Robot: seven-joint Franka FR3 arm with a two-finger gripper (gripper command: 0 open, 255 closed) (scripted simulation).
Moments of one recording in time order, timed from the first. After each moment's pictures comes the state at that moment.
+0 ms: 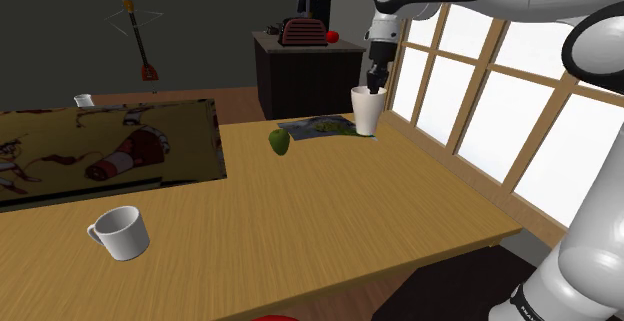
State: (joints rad) arm -0.09 0.15 -0.05 -1.51 0.15 1.53 -0.44
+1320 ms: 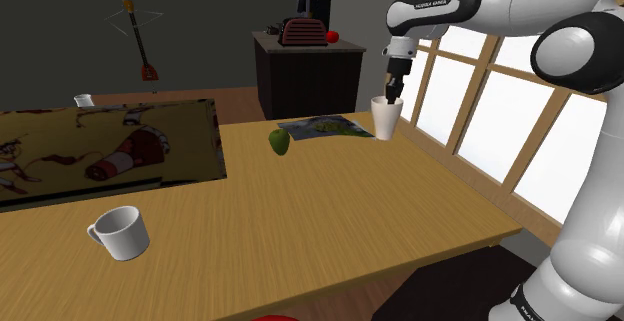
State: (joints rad) arm -0.20 0.25 -0.13 -1.51 0.15 1.60 -0.64
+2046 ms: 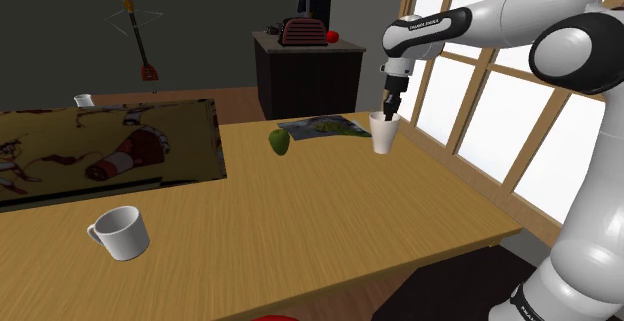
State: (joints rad) arm -0.20 0.26 -0.13 -1.65 0.15 1.74 -0.66
